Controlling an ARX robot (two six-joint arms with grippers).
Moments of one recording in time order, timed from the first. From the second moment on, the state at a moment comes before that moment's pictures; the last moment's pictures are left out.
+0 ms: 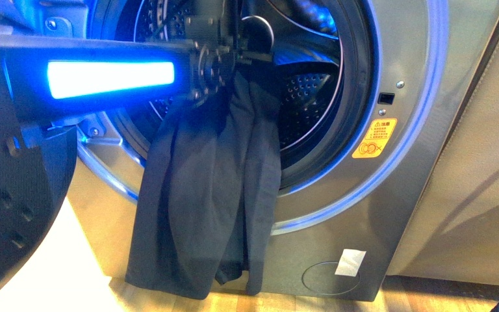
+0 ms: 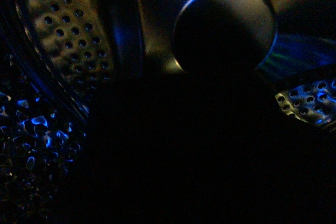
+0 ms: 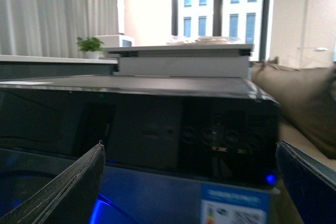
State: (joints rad) left arm -0.29 2.89 2.68 0.26 -0.33 0.21; right arm 0.21 1.11 1.05 0.47 -0.02 -0.03
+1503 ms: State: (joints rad) left arm -0.26 1.94 1.08 0.93 0.01 -0.01; right arm 0.01 0.68 0.44 0.50 -0.16 0.28
